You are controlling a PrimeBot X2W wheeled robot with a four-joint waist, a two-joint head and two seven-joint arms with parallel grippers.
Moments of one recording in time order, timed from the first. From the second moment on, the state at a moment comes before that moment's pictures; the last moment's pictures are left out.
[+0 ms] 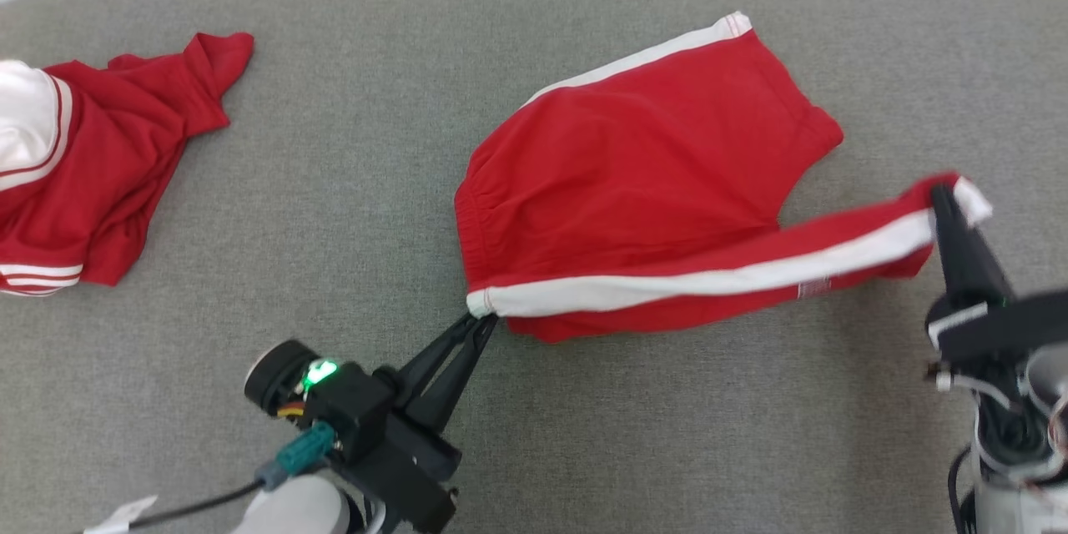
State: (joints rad) left arm -0.43 0.39 -0.71 0.16 -0.48 -0.10 -0.26; right arm -0.29 -0.10 -0.21 0.03 0.78 0.13 0.26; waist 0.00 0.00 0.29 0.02
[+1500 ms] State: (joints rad) left arm -0.73 0.20 -0.53 0.44 -0.44 -0.10 -0.26; right arm -1.08 -0.31 0.08 0.96 0.50 0.13 0.03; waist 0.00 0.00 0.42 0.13
